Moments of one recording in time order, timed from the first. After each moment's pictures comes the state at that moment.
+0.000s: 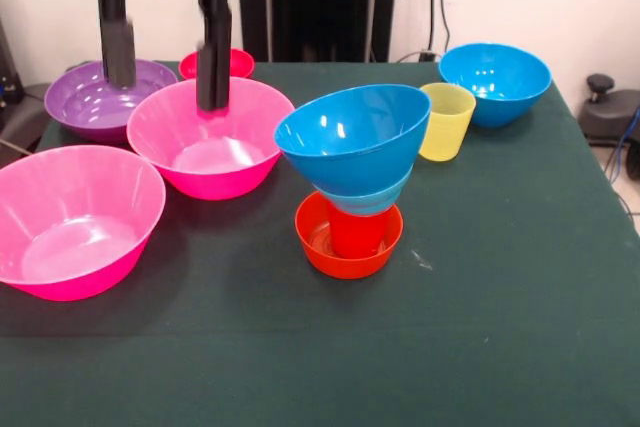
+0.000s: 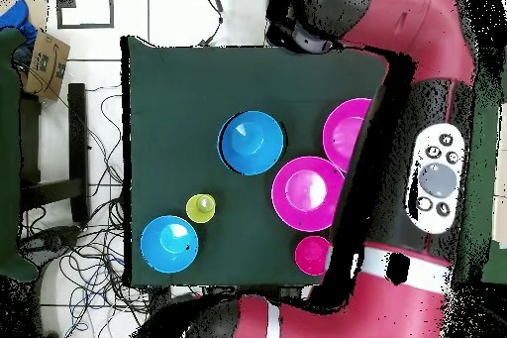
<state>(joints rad) -0.30 -0.51 0.02 0.77 -0.05 1.07 1.92</state>
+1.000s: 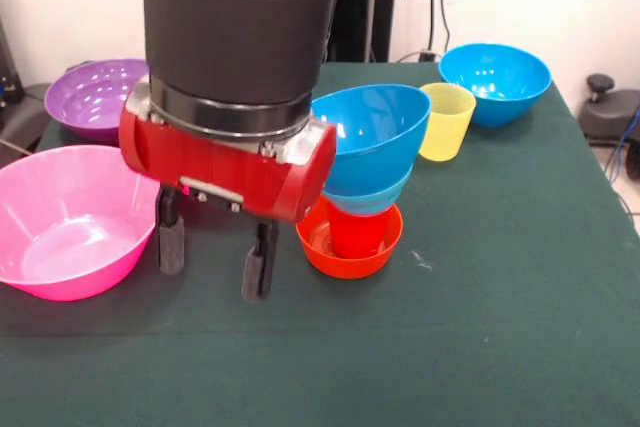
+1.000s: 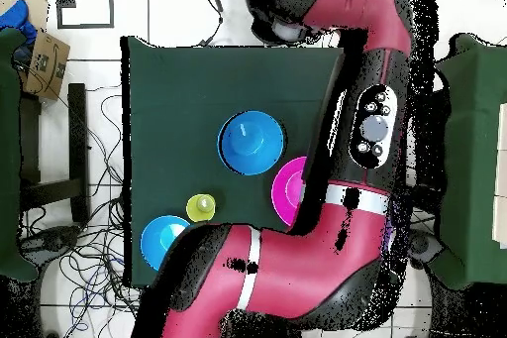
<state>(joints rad) -0.25 -0.19 0.06 0.34 -0.18 1.28 1.89</state>
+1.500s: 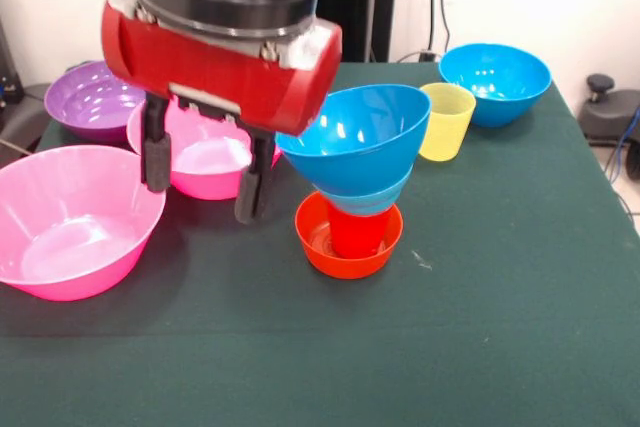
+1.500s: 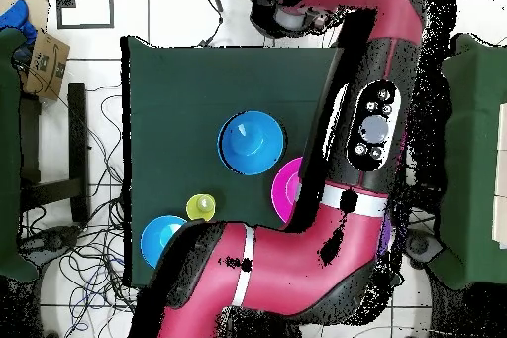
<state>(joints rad) -0.24 -0.18 0.06 0.17 -0.21 1.49 1.84</state>
